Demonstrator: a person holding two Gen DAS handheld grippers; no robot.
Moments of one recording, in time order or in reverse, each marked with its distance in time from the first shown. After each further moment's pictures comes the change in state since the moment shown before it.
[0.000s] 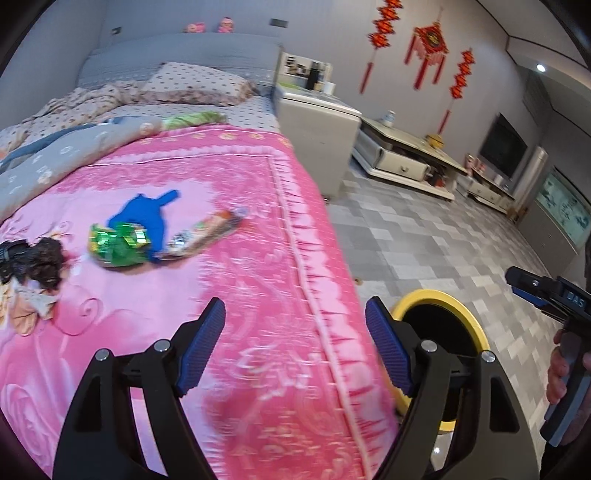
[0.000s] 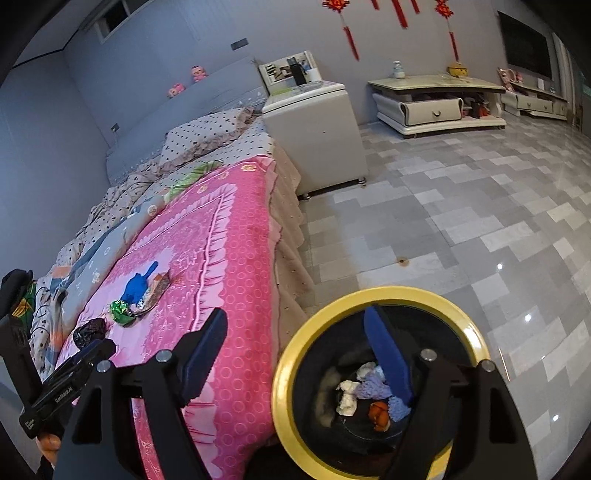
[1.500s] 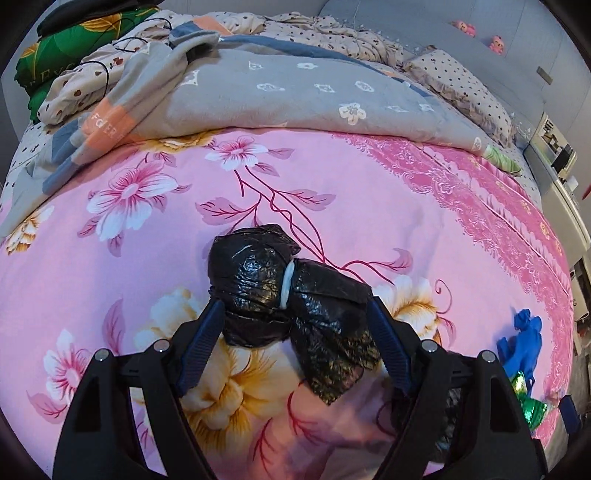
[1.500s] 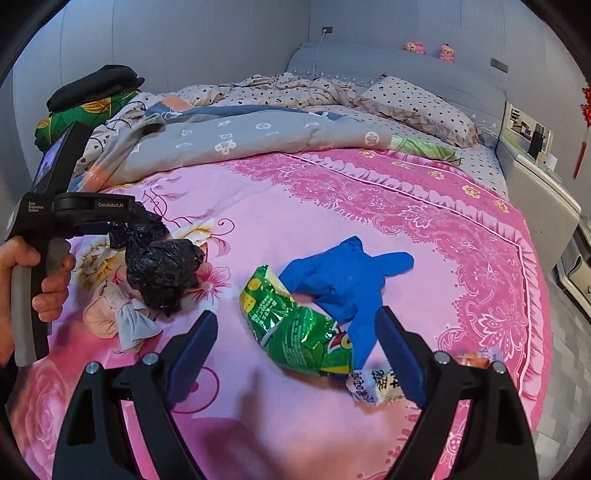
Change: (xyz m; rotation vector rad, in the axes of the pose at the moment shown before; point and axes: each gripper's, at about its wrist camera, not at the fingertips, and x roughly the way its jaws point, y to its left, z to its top) left arm 0.023 0.427 0.043 -0.628 0.093 0.610; right arm 0.241 0.378 -0.052 -0.782 0.132 0.277
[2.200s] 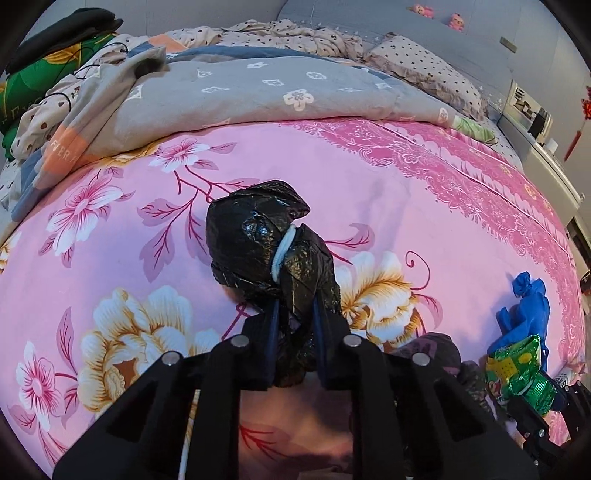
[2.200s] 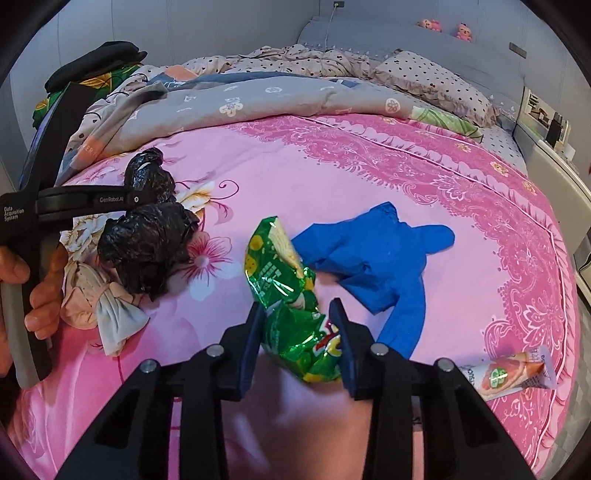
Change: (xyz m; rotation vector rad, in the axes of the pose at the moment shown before) left arm 0.014 -0.036 -0.021 0.149 -0.044 -0.053; right arm 0.044 0.008 -0.007 -0.009 0.098 0.047
